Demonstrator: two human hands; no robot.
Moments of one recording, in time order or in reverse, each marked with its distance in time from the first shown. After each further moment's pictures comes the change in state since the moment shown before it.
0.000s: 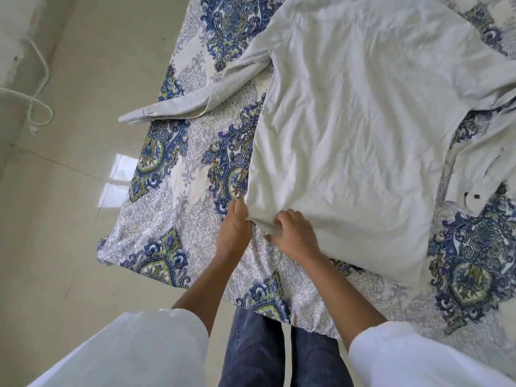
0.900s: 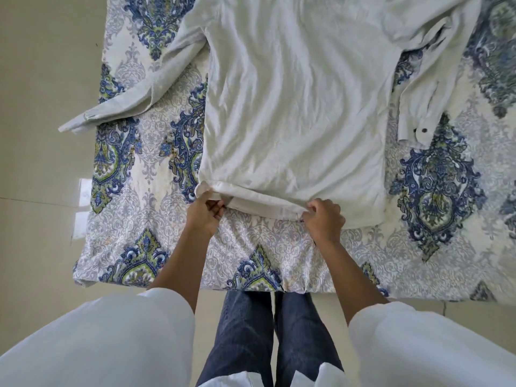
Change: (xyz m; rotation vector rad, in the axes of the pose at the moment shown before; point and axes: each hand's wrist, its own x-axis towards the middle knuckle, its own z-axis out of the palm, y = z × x) left_hand 0.017 -0.016 0.007 -1.283 -0.112 -0.939; right_hand -0.068 0.075 0.007 0.135 0.286 0.683
